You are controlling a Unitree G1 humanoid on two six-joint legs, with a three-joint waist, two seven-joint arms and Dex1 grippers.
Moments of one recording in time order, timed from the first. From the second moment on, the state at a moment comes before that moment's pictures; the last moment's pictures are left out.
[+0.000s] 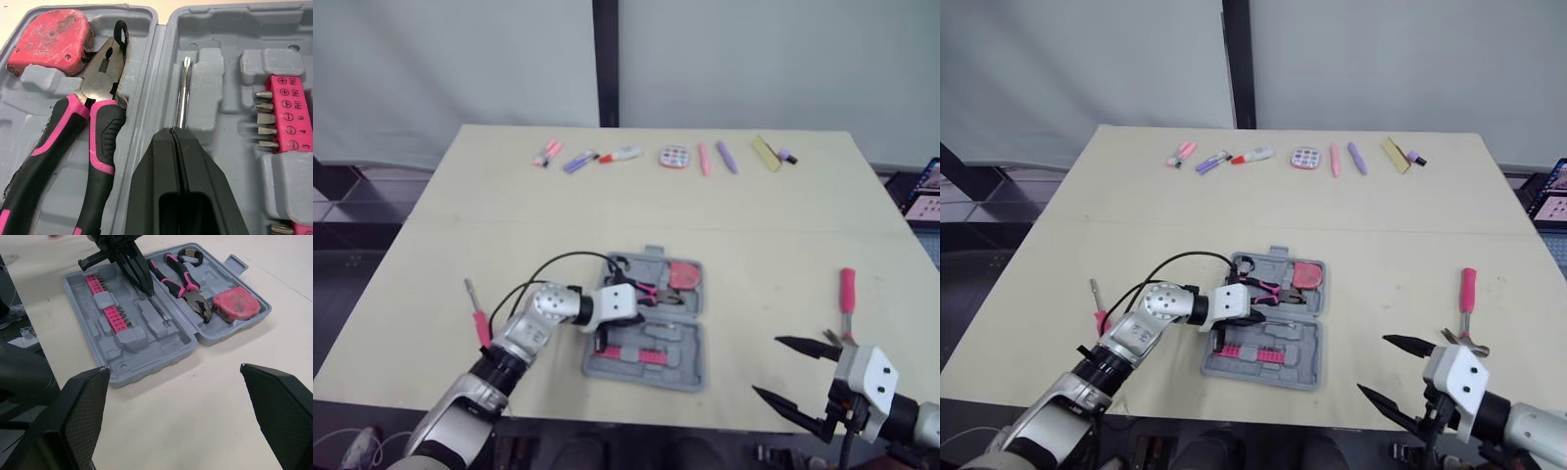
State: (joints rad) left arm -0.52 0.39 -0.45 0.34 0.10 0.00 -0.91; right arm 0.61 -0.69 -0.42 -0.59 0.42 0.13 0.98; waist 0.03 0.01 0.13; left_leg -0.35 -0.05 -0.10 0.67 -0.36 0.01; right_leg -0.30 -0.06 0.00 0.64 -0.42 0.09
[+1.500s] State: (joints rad) left arm -0.51 0.37 -0.48 0.37 0.13 -0.01 -0.87; right arm 0.60 -0.70 -0.44 -0.59 0.42 0.13 0.98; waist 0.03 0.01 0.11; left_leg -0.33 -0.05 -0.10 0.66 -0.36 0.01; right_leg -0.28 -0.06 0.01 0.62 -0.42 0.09
